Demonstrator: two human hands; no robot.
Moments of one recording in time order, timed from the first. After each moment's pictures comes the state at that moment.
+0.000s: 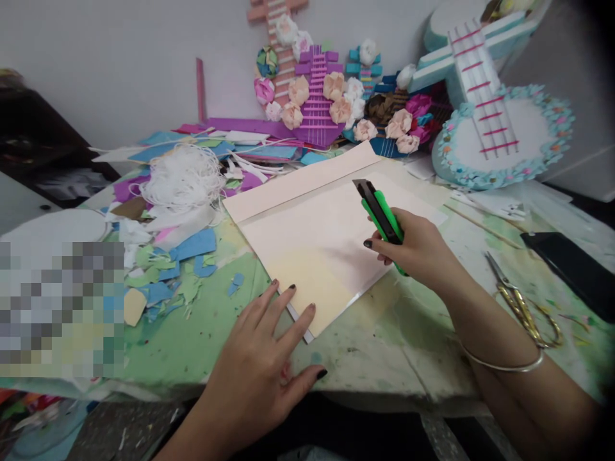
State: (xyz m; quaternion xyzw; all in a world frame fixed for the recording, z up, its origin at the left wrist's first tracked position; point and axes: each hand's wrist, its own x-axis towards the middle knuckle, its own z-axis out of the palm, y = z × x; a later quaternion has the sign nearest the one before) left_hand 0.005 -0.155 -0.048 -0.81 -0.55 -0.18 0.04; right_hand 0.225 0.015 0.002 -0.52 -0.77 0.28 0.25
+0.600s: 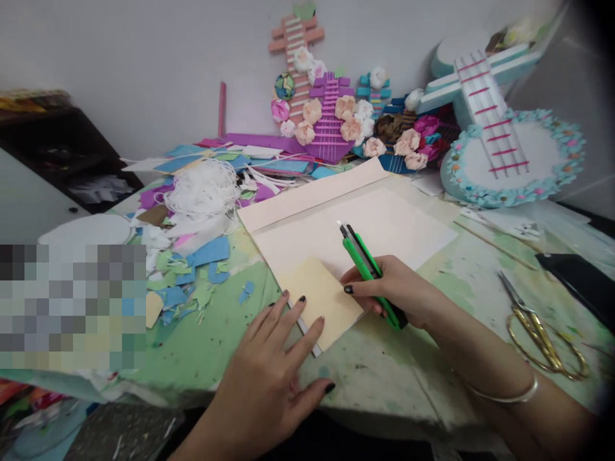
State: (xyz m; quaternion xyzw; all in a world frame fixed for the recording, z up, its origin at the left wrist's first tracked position) left_hand 0.005 -0.155 -0.049 -0.82 -0.54 -0.17 0.06; right_hand 0.197 -0.008 -0.007 -0.45 -0.63 0.62 0.14
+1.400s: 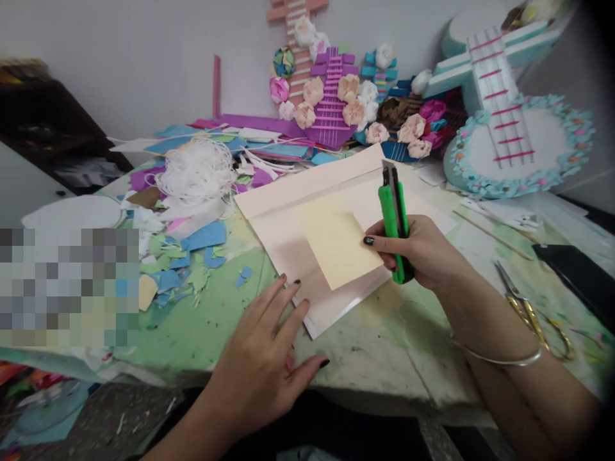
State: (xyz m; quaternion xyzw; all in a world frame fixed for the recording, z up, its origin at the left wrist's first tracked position) left_hand 0.009 -0.155 -0.052 -0.79 -0.56 -0.24 0.04; right_hand 0.208 0.016 0.005 -0.44 -0.63 0.57 0.29
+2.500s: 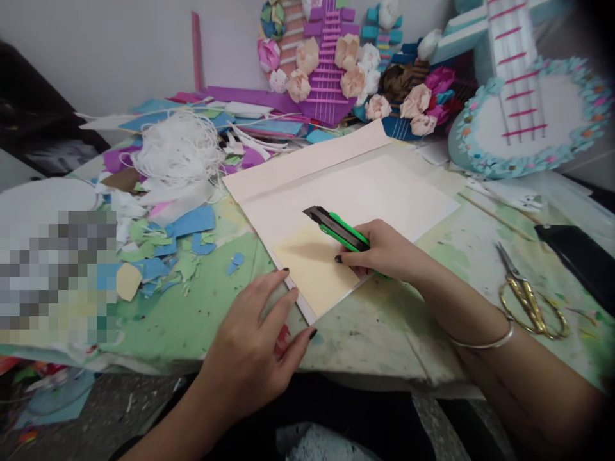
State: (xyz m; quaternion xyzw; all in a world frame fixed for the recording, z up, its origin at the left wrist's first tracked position) left_hand 0.008 -0.157 -0.051 -0.77 -0.57 -0.29 0.03; right_hand 0.195 0.013 -0.020 -0.40 -0.80 0.43 0.09
